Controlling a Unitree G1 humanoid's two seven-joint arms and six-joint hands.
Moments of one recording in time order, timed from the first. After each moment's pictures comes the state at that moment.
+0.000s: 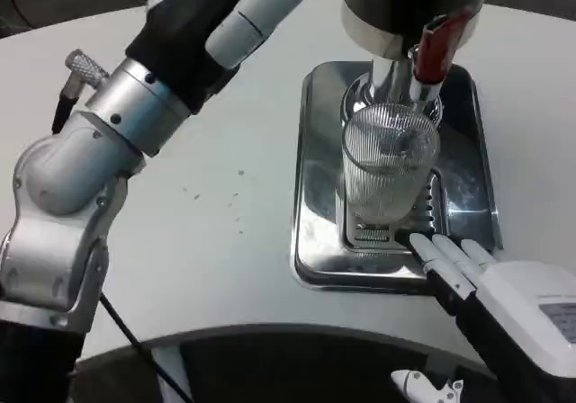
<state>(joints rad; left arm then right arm) -0.84 0.39 -0.02 0.07 -0.19 -0.18 -0.47 0.28 -0.11 0.01 -1.03 -1.07 0.05 0.77</state>
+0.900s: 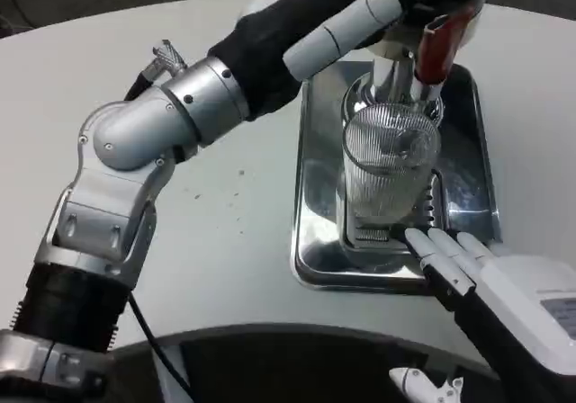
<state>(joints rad) -0.99 0.33 -0.10 0.33 -0.11 -0.10 -0.64 0.27 -0.10 -0.03 -1.03 -1.02 0.00 0.78</state>
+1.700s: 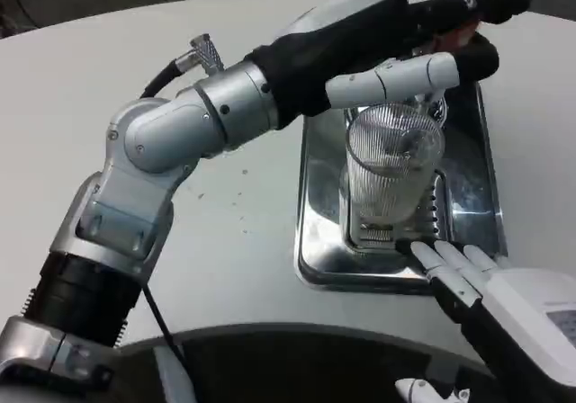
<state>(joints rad) -1.03 0.34 -0.18 0.35 0.05 -0.24 -0.66 0.30 -0.04 -0.08 -1.03 -1.01 -0.06 0.81</state>
